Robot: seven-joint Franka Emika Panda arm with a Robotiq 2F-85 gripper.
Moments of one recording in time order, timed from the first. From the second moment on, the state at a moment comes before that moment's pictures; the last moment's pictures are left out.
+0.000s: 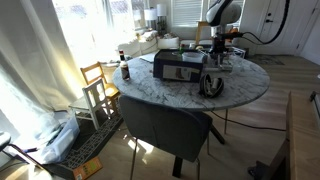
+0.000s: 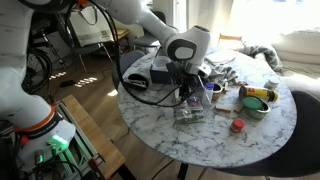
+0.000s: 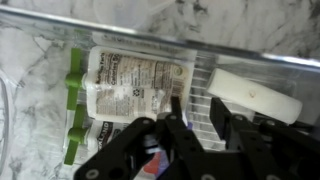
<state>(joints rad) -0.34 0.64 -0.20 -1.72 0.11 2.15 0.01</state>
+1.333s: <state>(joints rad) -0.34 0.65 -0.22 -1.71 0.05 2.11 0.01</state>
